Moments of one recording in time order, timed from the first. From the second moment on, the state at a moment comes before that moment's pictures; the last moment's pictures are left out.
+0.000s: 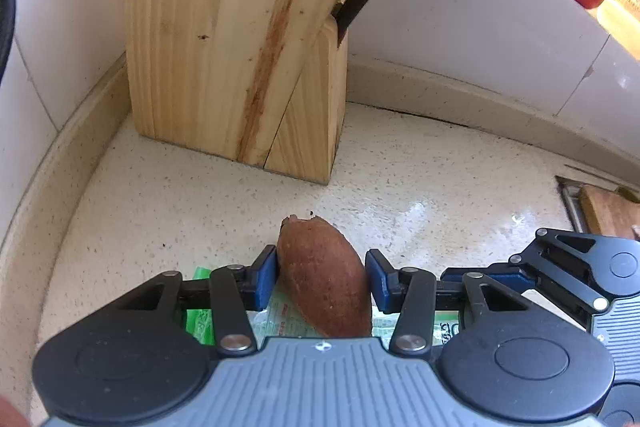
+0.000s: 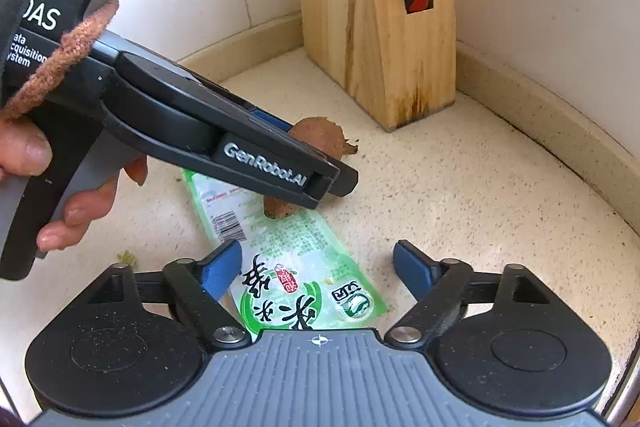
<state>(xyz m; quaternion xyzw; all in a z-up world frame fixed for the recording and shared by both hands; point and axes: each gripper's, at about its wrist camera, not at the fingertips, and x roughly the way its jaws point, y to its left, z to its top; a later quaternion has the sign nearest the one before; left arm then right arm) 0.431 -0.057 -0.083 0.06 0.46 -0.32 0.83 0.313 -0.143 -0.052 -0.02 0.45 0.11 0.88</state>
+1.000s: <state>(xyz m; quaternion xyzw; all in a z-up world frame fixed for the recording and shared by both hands) 0.405 -0.012 -0.091 -0.01 0.46 -0.38 0.80 0.278 -0.184 -0.046 0.15 0.47 0.15 0.86</state>
